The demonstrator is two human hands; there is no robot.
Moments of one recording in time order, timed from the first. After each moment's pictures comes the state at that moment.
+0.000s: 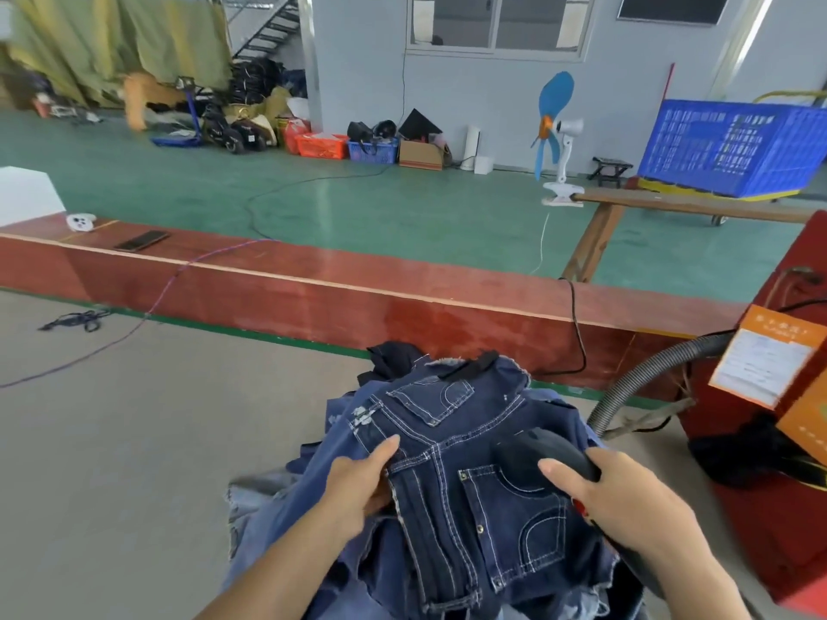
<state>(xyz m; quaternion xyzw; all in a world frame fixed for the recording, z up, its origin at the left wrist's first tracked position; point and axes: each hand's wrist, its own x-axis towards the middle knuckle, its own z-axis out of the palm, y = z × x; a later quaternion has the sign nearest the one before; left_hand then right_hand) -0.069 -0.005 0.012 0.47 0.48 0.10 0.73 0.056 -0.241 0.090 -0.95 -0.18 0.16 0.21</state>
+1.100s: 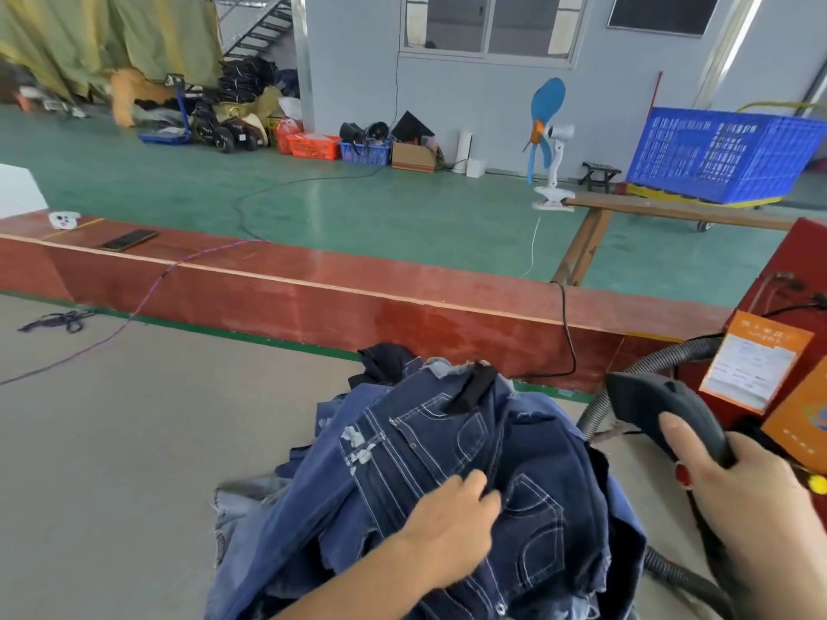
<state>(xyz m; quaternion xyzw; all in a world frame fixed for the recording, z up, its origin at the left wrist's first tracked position) -0.039 -0.083 0.023 0.99 0.00 -0.09 0.10 0.066 -0.287 0.124 -0.92 -0.01 -0.05 0.39</state>
